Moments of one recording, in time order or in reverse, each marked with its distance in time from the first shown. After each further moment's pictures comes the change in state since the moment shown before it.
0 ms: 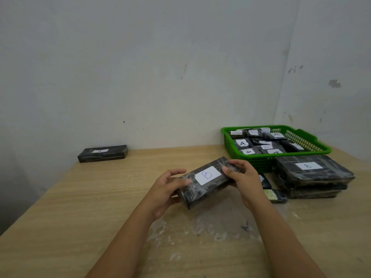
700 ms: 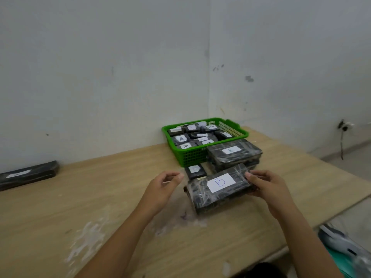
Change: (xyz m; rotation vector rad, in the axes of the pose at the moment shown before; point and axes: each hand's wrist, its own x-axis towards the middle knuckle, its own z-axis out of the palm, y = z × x) left_hand 0.025 -0.037 0.129 0.485 -0.077 0.269; right_hand -0.066 -0.020 -0.217 -0.113 0.364 -0.014
